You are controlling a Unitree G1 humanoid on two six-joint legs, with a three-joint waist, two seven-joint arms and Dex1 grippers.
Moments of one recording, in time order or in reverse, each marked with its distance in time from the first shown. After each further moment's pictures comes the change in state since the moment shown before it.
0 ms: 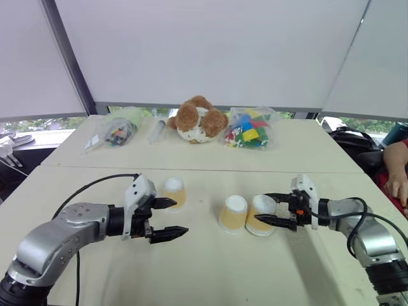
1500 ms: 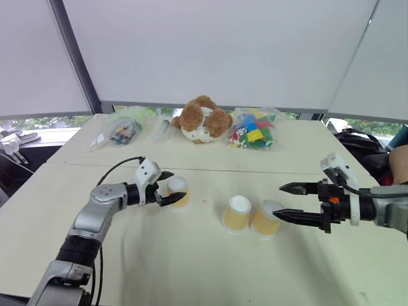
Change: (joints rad) left arm -0.336 -0.294 -0.121 0.809 0.447 -0.599 -0.127; right arm 0.092 -0.310 -0.283 -0.507 0.438 0.689 -0.183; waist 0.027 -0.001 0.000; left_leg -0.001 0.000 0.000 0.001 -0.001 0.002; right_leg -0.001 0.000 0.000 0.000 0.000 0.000
